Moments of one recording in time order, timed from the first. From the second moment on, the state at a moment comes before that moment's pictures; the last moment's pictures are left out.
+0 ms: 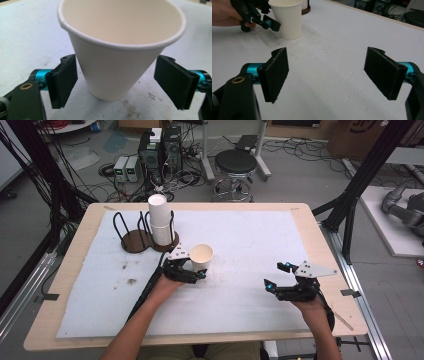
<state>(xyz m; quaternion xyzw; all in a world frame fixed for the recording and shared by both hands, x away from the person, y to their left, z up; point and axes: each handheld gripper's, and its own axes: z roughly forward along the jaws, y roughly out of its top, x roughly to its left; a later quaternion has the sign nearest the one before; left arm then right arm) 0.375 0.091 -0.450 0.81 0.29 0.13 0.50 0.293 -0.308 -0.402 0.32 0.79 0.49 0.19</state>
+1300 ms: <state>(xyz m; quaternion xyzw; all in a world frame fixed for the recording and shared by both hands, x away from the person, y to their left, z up) 0.307 0.226 -0.411 0.68 0.30 0.19 0.65 0.290 -0.319 -0.407 0.35 0.78 0.47 0.24</state>
